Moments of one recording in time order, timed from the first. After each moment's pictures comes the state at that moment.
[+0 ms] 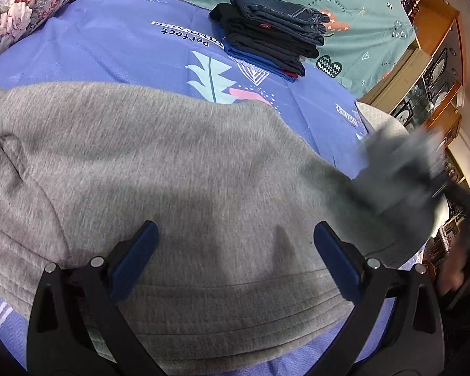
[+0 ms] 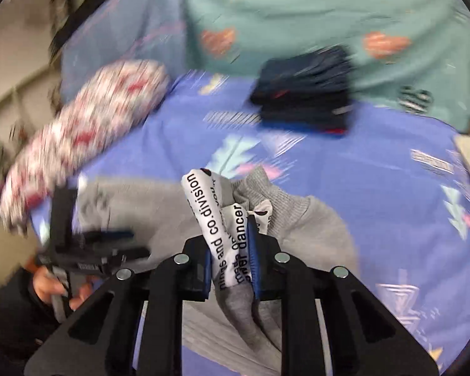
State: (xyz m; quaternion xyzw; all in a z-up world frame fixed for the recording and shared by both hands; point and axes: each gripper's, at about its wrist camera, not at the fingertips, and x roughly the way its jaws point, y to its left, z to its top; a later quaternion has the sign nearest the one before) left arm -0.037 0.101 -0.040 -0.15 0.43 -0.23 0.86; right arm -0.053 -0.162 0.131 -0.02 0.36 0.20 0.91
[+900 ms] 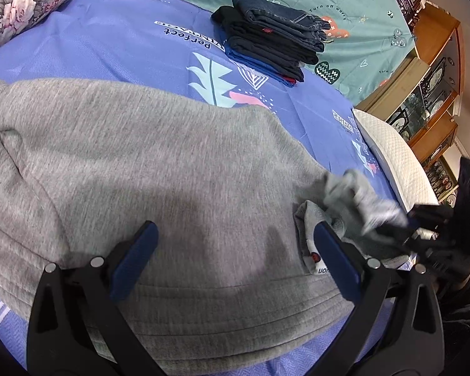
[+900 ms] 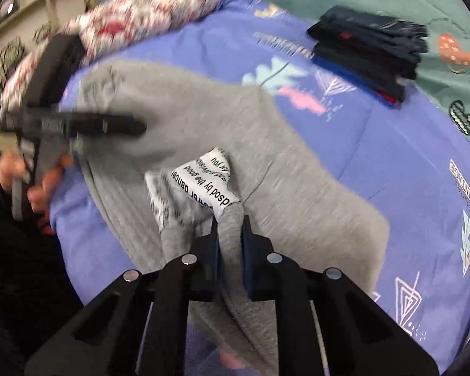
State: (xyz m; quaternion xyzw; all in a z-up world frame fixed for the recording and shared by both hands) left arm -0.033 0.104 -0.041 -0.17 0.43 -0.24 0.85; right arm -0.062 -0.166 0.079 -0.14 0.42 0.25 0.86
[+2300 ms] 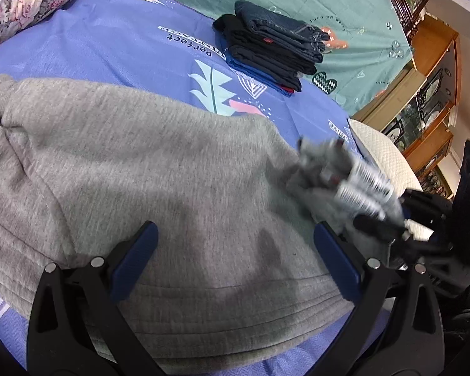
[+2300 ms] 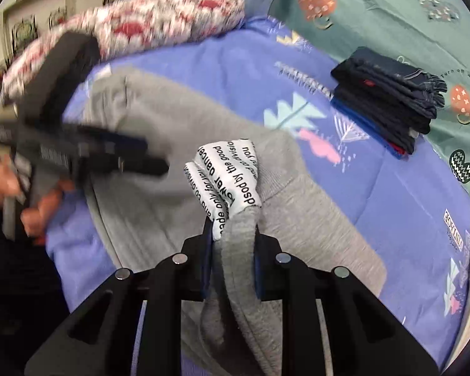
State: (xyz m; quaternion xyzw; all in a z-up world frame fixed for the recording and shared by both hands) left arm -0.038 0.116 -0.037 -0.20 0.41 -0.24 0.86; right arm -0.051 -0.116 0.089 -0.20 0.37 0.27 0.87
